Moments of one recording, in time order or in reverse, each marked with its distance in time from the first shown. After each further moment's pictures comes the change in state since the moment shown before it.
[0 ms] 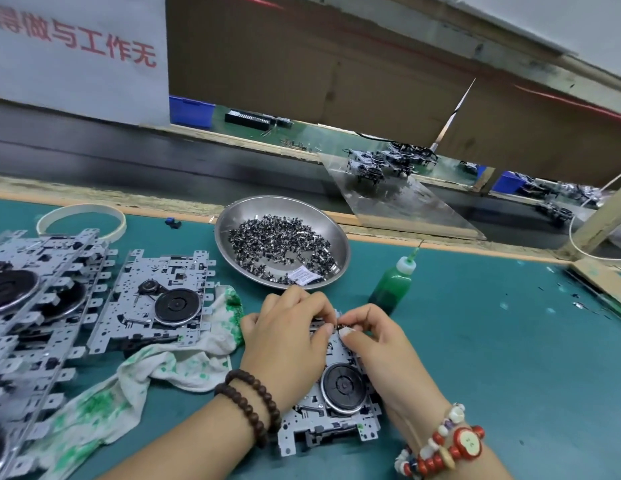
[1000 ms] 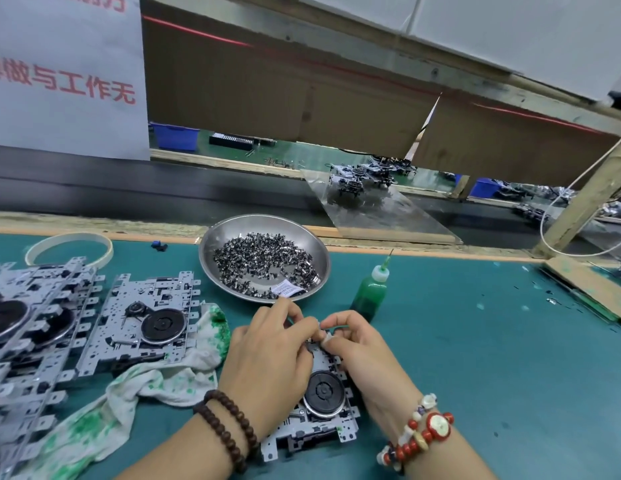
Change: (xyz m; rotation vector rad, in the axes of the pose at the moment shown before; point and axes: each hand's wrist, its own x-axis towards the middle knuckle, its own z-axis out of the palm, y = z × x) left_hand -0.010 -0.002 -0.003 0.247 -0.003 0.194; right_hand 0.003 -0.002 -0.002 0.069 -0.014 0.054
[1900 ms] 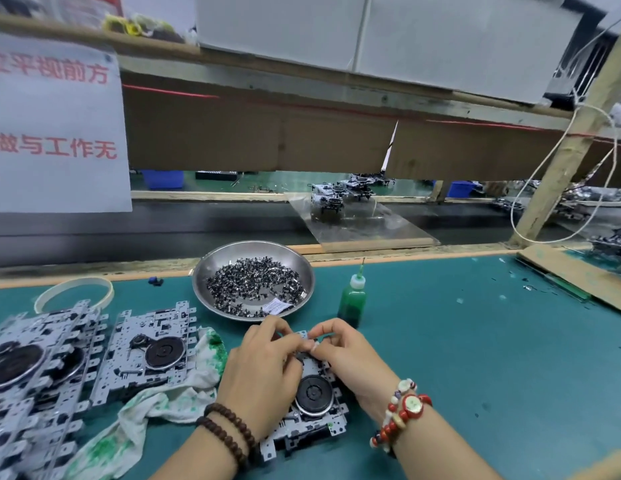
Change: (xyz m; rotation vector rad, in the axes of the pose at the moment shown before) left_hand 0.000 0.001 -0.001 -0.104 0.031 0.026; right_hand -0.005 -0.005 -0.004 -0.020 -0.057 -0.003
